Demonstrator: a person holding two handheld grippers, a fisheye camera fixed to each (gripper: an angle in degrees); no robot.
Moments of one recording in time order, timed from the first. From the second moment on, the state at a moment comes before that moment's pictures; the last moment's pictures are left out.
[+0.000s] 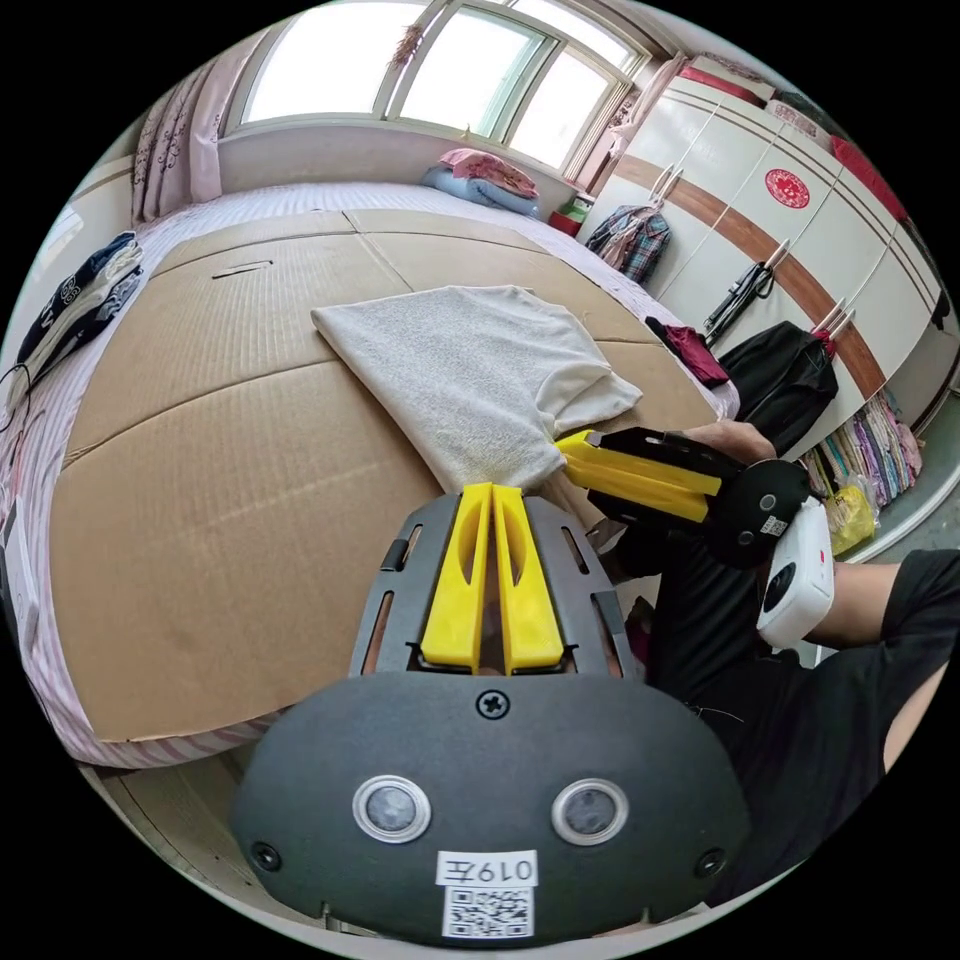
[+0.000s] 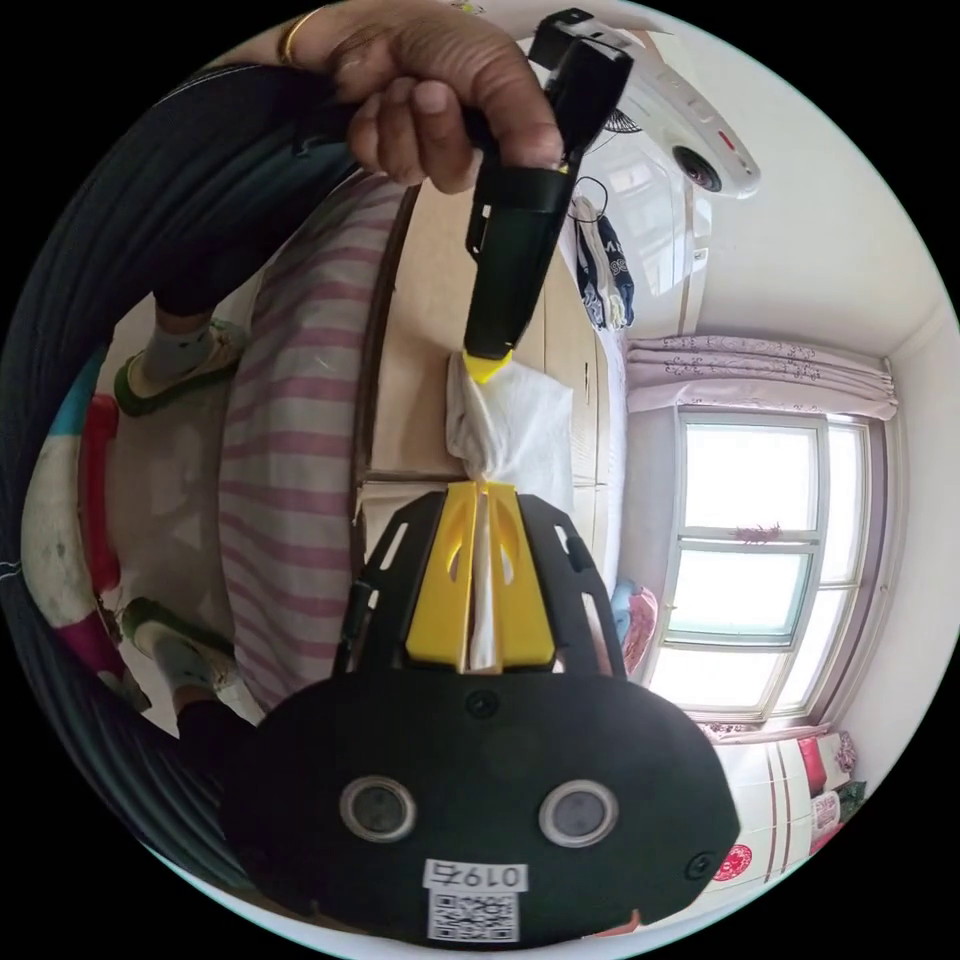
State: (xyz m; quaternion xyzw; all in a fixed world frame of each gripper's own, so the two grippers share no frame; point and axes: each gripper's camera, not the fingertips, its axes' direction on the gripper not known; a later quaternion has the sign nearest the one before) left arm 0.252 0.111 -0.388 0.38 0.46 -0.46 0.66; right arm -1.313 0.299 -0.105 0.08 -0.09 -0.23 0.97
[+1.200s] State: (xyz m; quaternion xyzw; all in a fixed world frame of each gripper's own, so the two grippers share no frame) left arm 0.011 0.083 -0.123 0.34 0.54 -0.60 0.48; right arm -1.282 0.178 -0.189 0.04 -0.12 -0.21 0.97
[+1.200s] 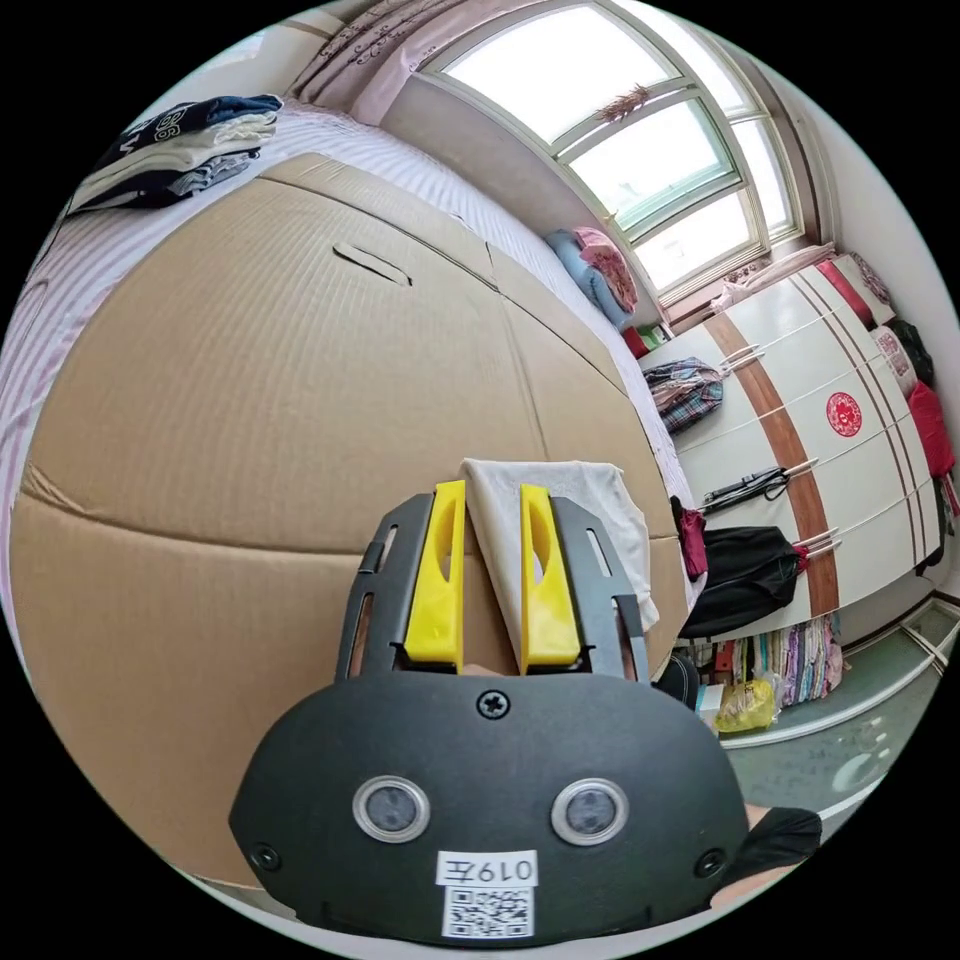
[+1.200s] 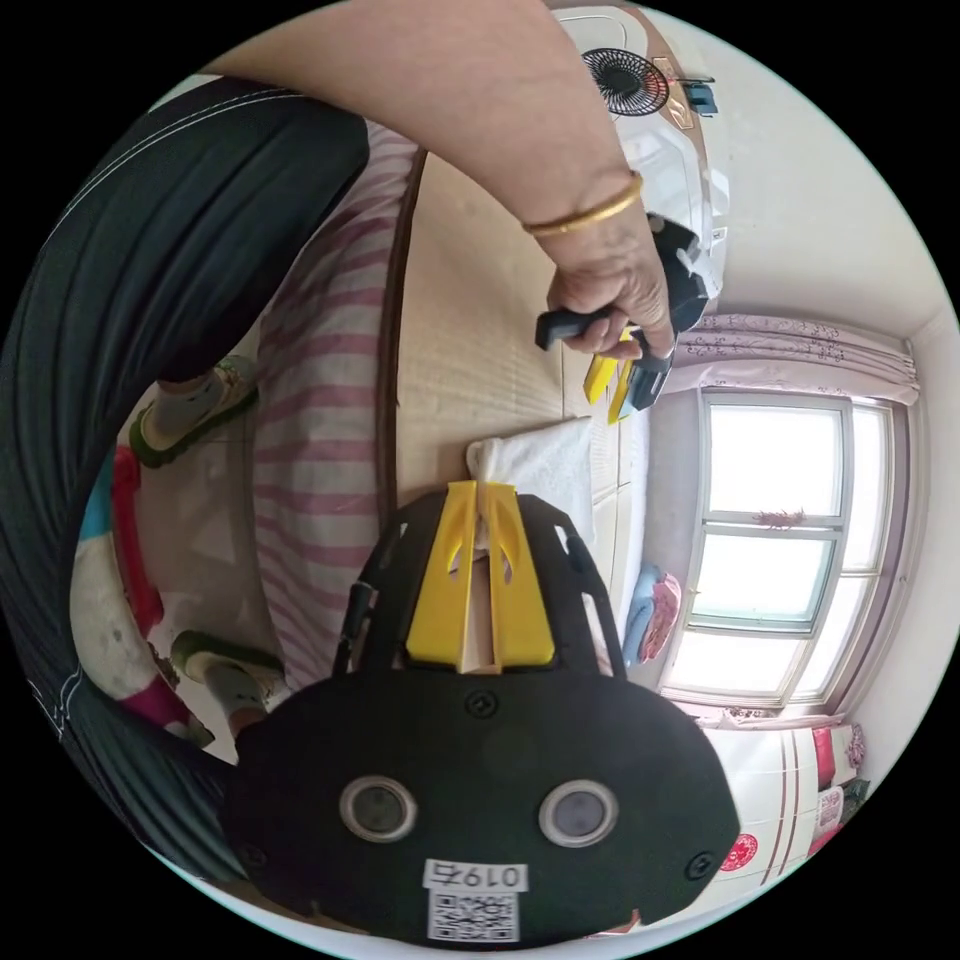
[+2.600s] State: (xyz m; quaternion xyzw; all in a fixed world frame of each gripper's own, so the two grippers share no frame) left arm -0.030 -0.027 -0.096 0.37 0.52 -0.52 0.57; right arm -0.610 0.422 -0.031 -0.11 -0.46 0.57 0.68
